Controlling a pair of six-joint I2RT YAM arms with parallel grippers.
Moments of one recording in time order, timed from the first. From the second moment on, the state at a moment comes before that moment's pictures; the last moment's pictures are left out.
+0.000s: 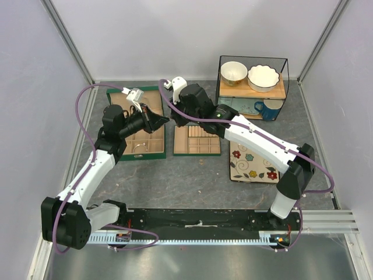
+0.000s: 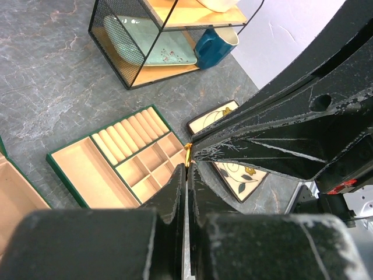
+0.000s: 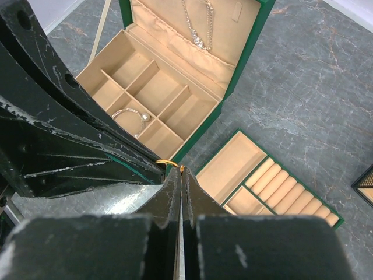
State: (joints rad) left arm -0.23 1.13 0.81 0.17 0.66 -0.44; right arm 0.88 1.73 1.72 -0.46 0.08 0.14
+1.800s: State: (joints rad) left arm -0.13 1.09 0.71 0.56 1.18 -0.69; right arm 0.70 1.49 1.45 -0.24 -0.72 0.25
